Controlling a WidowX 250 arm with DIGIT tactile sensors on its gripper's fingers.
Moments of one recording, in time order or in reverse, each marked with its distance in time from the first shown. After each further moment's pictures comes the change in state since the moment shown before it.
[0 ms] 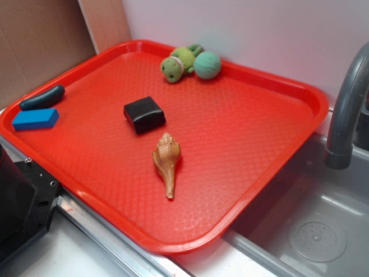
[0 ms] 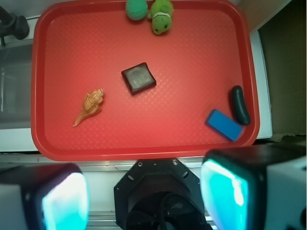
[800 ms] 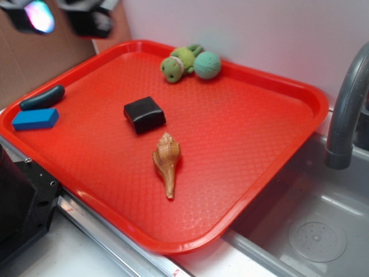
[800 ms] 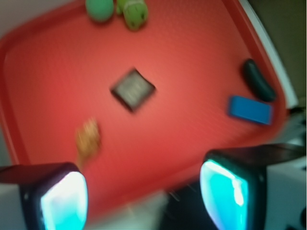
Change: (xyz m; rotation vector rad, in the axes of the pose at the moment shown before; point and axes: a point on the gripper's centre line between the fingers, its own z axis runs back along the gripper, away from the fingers) arm 0.051 -0.031 -0.090 0.058 -0.015 0.404
